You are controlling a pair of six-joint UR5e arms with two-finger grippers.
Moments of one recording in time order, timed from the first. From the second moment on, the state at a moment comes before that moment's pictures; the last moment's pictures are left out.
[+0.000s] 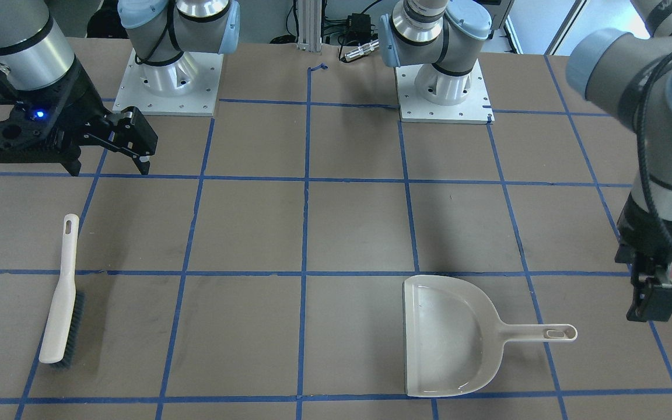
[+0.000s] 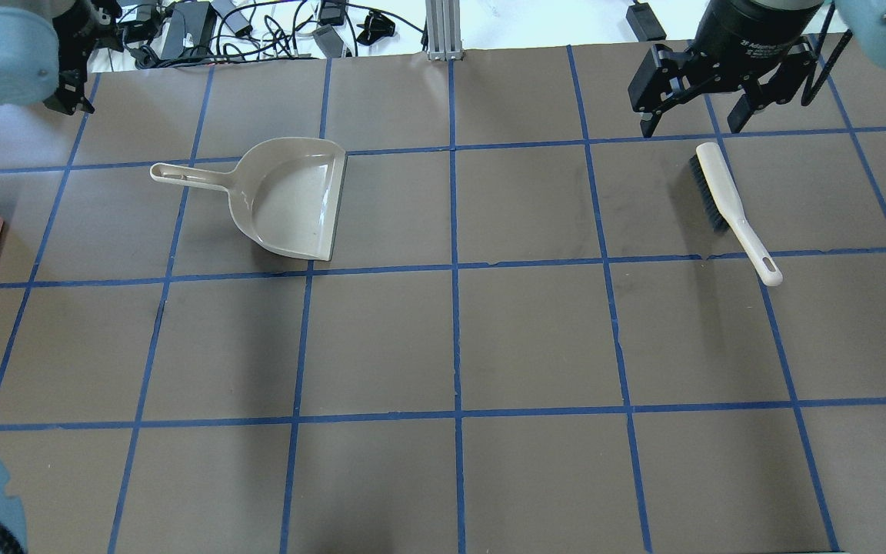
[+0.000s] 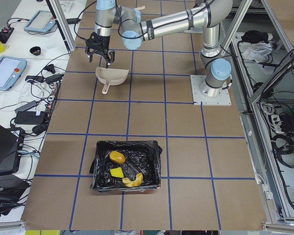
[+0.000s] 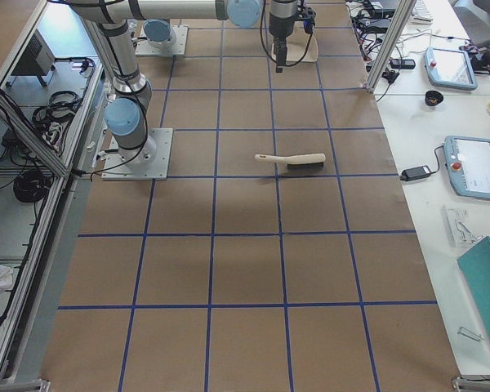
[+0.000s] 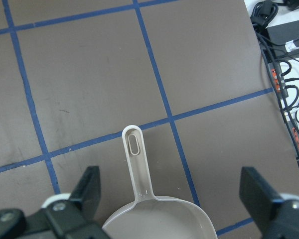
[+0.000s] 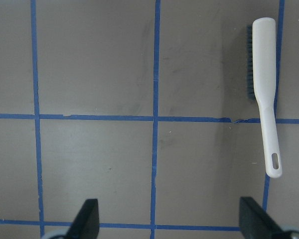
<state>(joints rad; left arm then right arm) -1.38 -1.85 -1.39 -1.14 1.80 -1.06 1.53 -1.49 1.46 -1.56 -1.55 -0.07</state>
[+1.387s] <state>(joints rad) -1.63 -1.64 -1.52 -1.36 1.59 -0.17 1.53 -1.49 1.46 -1.56 -1.55 -0.07</state>
